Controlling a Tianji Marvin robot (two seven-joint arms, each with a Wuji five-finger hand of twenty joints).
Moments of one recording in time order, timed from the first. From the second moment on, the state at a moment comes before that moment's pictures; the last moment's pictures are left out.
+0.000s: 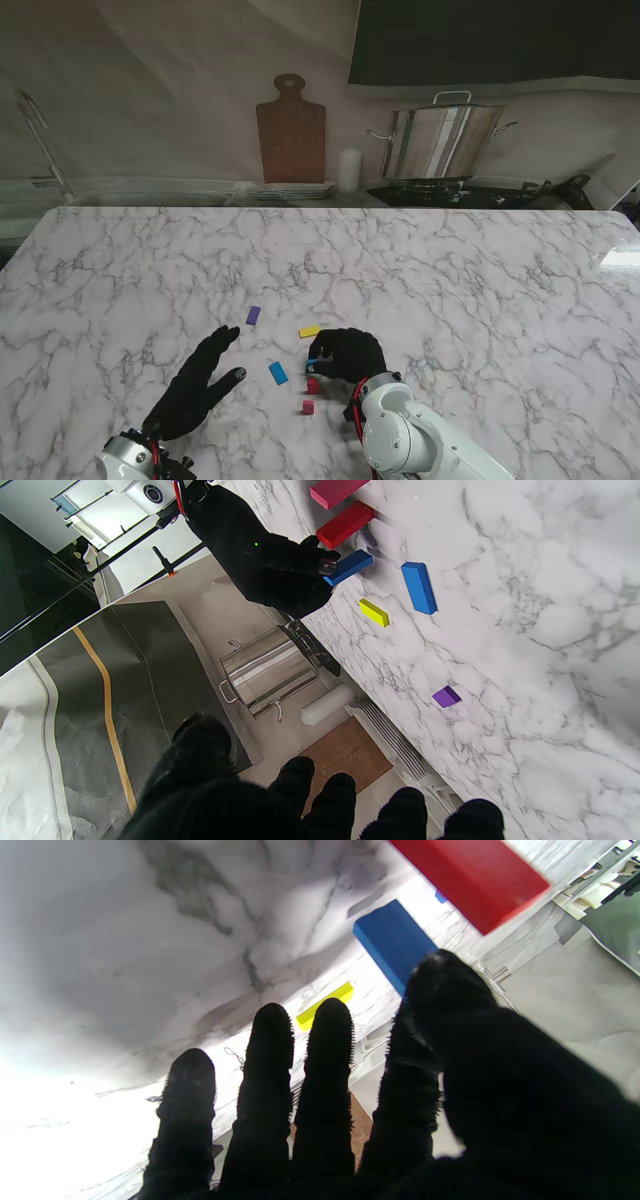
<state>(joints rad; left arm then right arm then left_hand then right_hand) 2.16 -1.12 -1.44 -1.96 0.40 -0.22 0.05 -1.50 -1.22 0.81 -1.43 -0.50 0.22 -0.33 0.87 0.12 -0.01 -0.02 0.16 0.25 0.01 0.37 0.11 0.15 -0.01 0.16 0.01 0.25 -0.02 0.08 -0.07 0.31 -0.01 0.16 0.60 -0.74 0.95 -0.25 0.82 -0.37 0.96 0.35 0.91 -0.09 0.72 0.61 0.70 -0.01 0.84 0.52 0.25 0.23 1.33 0.70</state>
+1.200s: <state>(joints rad) 2.17 -1.12 -1.45 -1.96 0.40 -0.22 0.05 -1.47 -1.20 0.79 -1.45 -0.55 0.26 -0.27 0.87 0.12 -0.01 -0.02 0.16 0.25 0.01 0.37 0.11 0.15 -0.01 0.16 0.01 0.25 -0.02 0.08 -0.07 0.31 -0.01 0.16 0.60 -0.74 0.94 -0.25 0.82 -0.37 0.96 0.35 0.90 -0.09 0.72 0.62 0.68 -0.01 0.84 0.52 0.25 0.23 1.33 0.71</state>
